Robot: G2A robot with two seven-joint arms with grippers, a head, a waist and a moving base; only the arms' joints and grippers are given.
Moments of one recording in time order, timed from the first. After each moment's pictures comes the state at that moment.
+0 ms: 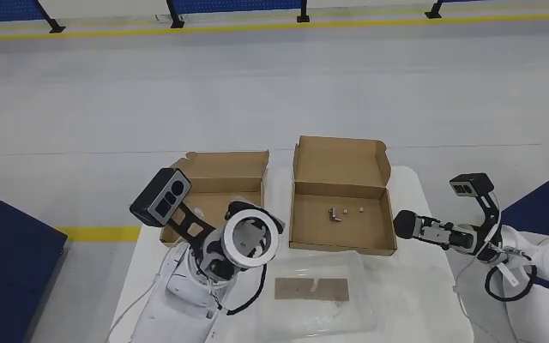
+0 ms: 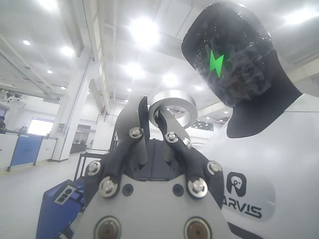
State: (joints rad) left arm 1.25 -1.41 -1.10 -2.00 0.09 -1.01 -0.13; right arm -1.47 -1.00 1.88 -1.72 0.57 -0.34 1.48
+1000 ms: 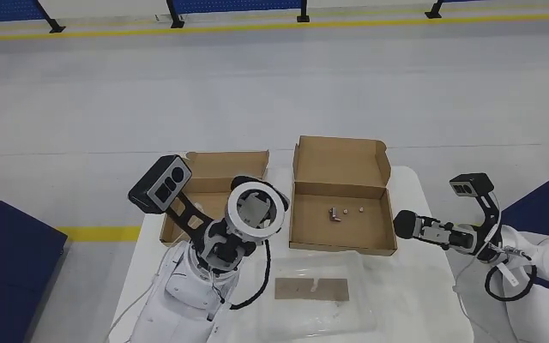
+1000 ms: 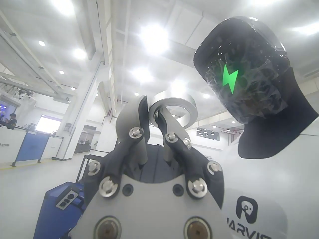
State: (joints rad) left arm 1.22 -1.42 -1.08 -2.05 0.12 -0.84 -0.08; right arm -1.47 -1.00 1.88 -1.72 0.57 -0.34 1.48
